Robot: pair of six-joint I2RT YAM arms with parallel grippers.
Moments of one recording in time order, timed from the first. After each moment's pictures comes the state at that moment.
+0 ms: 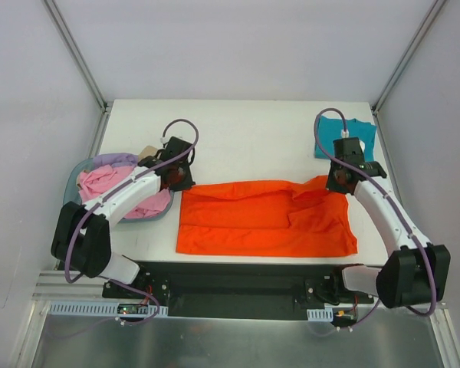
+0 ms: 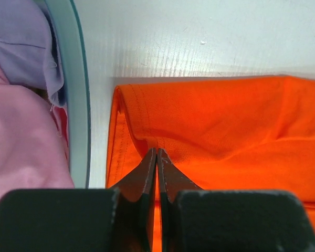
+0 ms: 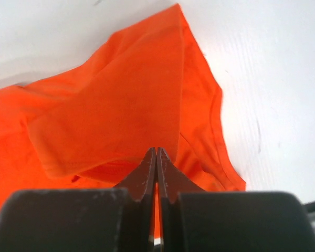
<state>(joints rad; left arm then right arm) -0.46 1.47 1.04 -0.61 -0.14 -0.62 0.17 1.29 1.04 -0.77 0.26 0.35</state>
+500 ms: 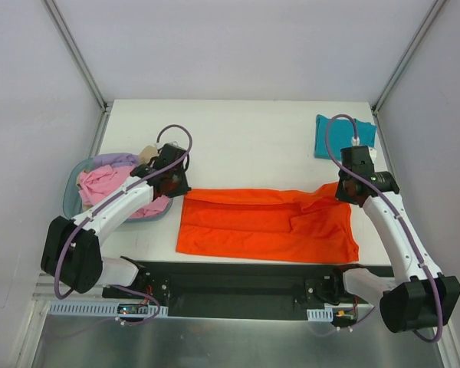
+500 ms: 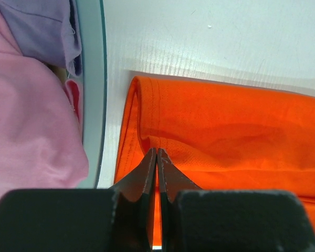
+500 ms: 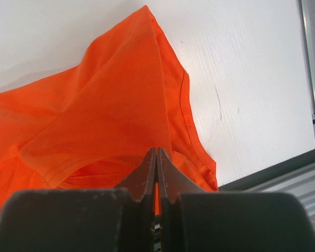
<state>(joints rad) -0.46 1.34 0.95 -0.61 -0.14 -0.63 0.17 1.10 1.02 -0.96 0.36 0.35</state>
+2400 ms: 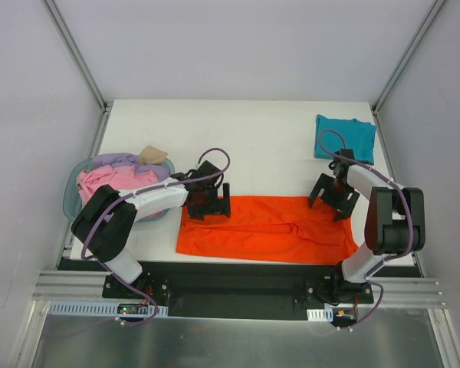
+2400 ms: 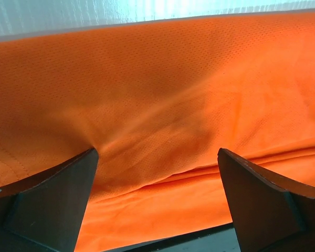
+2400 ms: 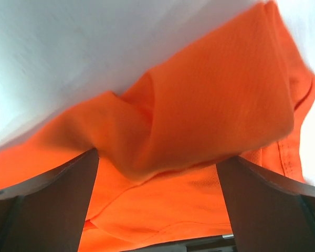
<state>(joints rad) -0.69 1.62 0.93 -0.49 0.06 -0.73 0.01 1.62 0.94 -0.75 0.01 0.51</state>
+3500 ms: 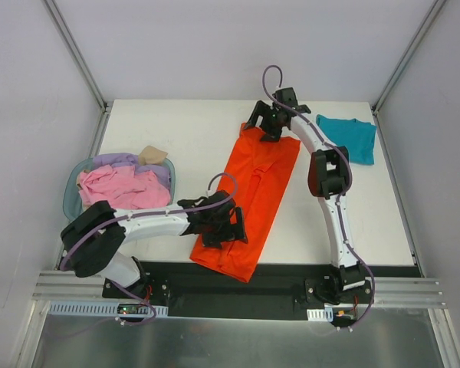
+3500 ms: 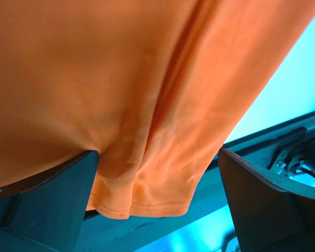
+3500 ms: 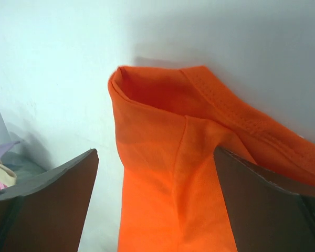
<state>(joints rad) -0.96 1.46 0.74 -0.36 0.14 -1.09 0.28 2.60 2.37 -0.67 -0.40 0.62</state>
